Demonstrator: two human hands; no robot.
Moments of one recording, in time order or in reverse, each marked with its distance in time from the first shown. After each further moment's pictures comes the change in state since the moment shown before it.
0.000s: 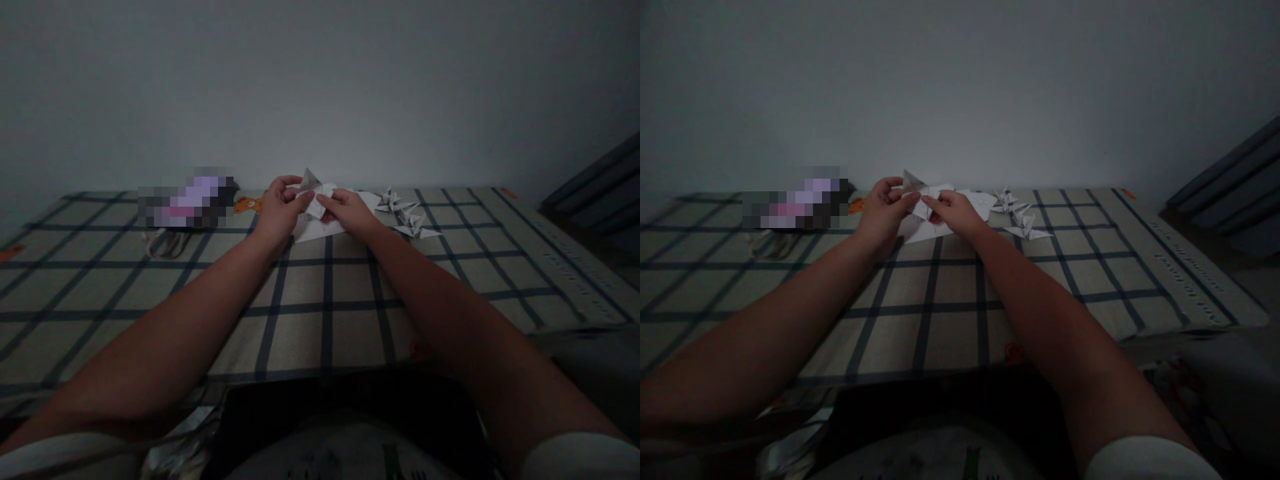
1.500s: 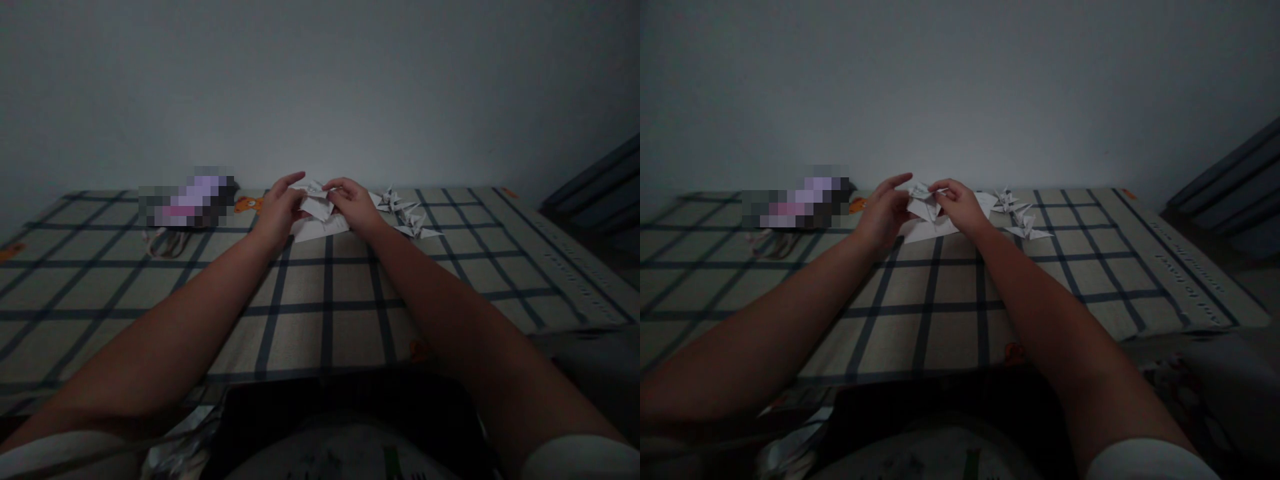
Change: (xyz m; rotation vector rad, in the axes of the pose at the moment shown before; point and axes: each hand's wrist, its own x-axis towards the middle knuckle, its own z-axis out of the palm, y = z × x) left_hand 0.004 0.001 -0.003 -0.040 -0.014 -0.099; right_hand 0.004 0.007 -0.005 0.169 0.080 -0.086
